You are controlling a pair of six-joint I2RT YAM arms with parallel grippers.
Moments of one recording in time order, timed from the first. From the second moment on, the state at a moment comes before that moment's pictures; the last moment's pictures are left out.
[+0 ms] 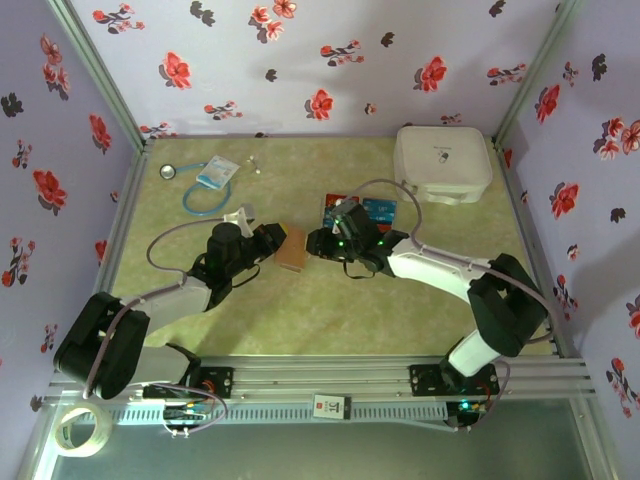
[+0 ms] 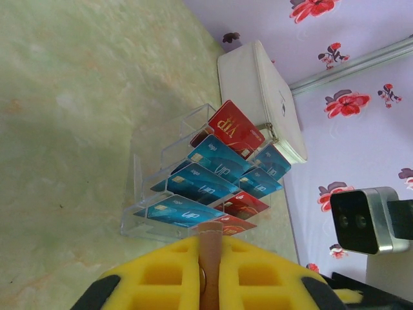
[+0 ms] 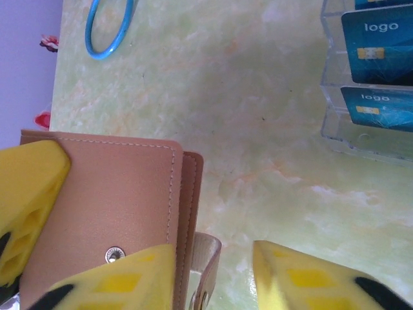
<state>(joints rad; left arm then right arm) -0.54 1.31 0.47 0.55 0.21 -1.01 0.78 1.57 0.97 -0.13 -0.18 0.85</state>
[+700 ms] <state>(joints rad) -0.54 1.48 0.41 0.65 0.23 -0.99 0.78 1.44 0.96 -0.13 -0.23 0.86</state>
